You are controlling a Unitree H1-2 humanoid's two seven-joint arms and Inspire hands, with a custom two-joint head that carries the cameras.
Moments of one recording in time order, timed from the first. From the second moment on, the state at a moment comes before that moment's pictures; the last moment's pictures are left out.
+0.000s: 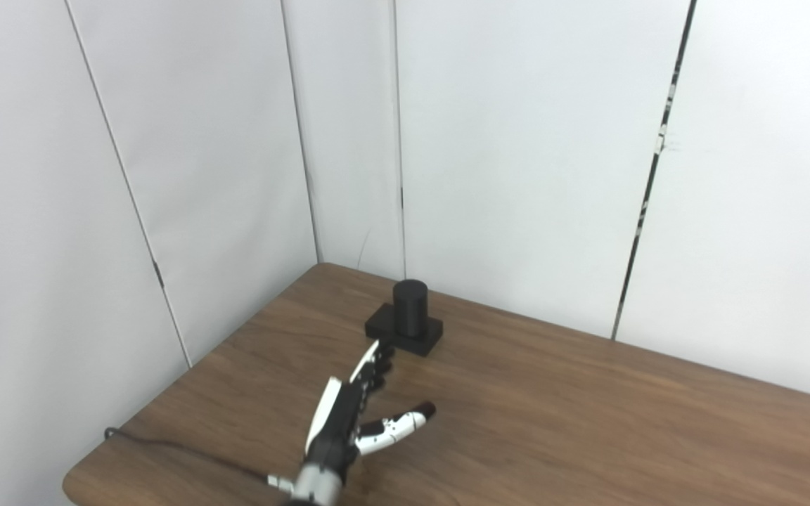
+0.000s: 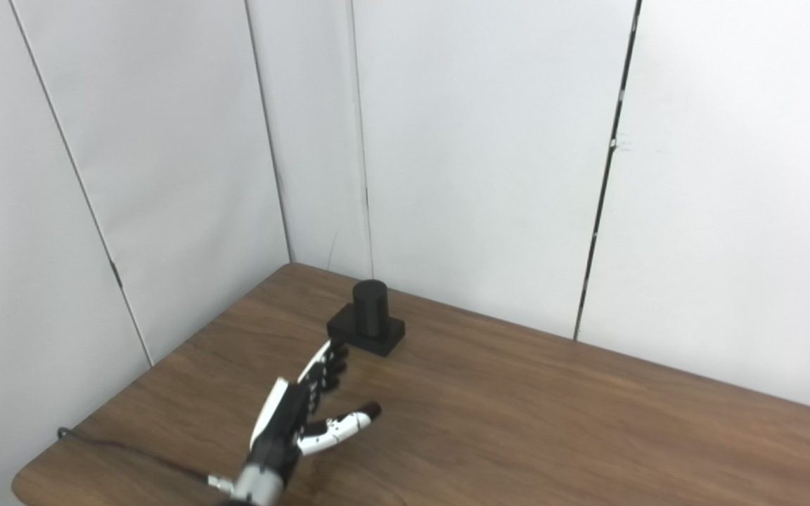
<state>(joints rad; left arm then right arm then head) -0.02 0.18 0.17 -0.19 0.20 0.14 0.08 -0.06 -0.28 -0.22 0.04 0.32 -0.13 0.25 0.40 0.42</state>
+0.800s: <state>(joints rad) -0.39 0.30 0.29 -0.06 0.85 0.47 -0.46 0.00 -0.26 -0.20 -0.05 0.29 -0.05 0.23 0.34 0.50</state>
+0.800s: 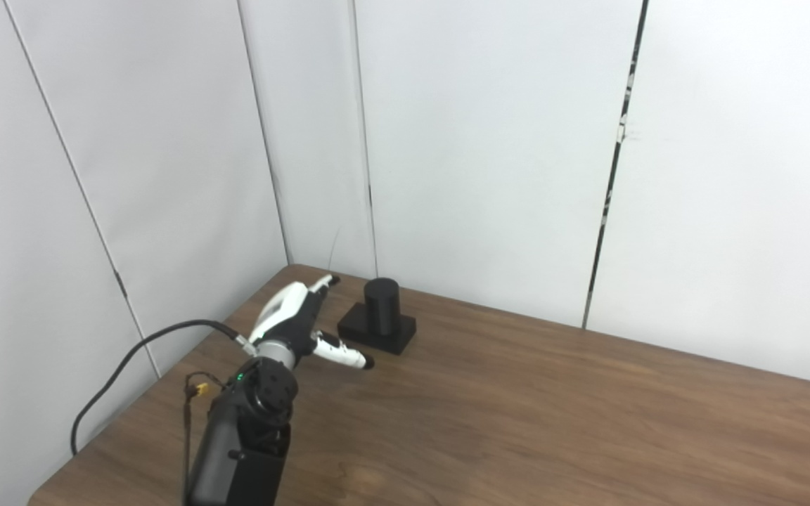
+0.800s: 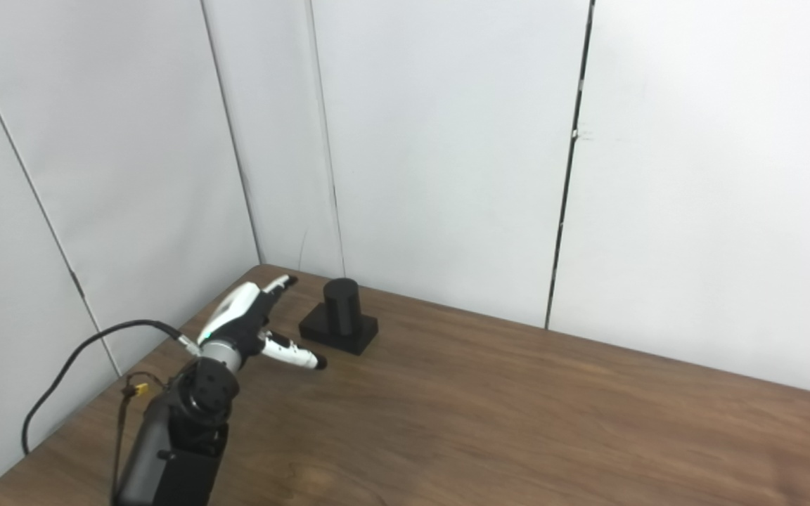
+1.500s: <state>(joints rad) -0.52 0.45 0.07 0.20 0.91 0.47 -0.46 0.02 -0.28 -0.21 -0.05 0.34 -0.07 0.28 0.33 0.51</state>
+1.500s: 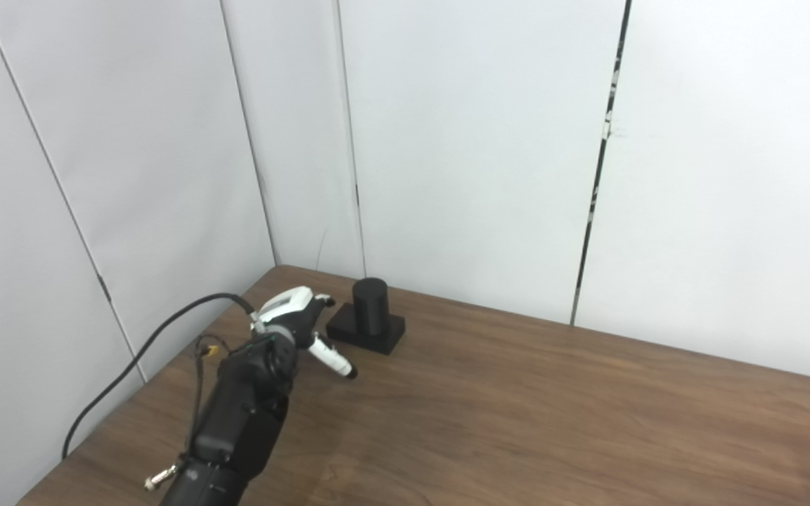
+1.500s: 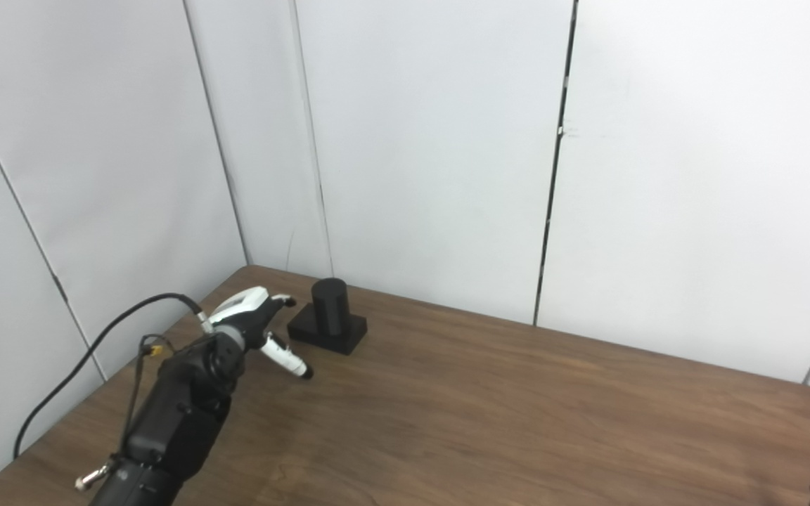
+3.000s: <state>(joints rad) -0.79 0.57 -0.25 0.66 0.64 0.39 -0.38 0.08 -0.30 -0.25 -0.08 0.33 -0.09 0.27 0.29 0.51</state>
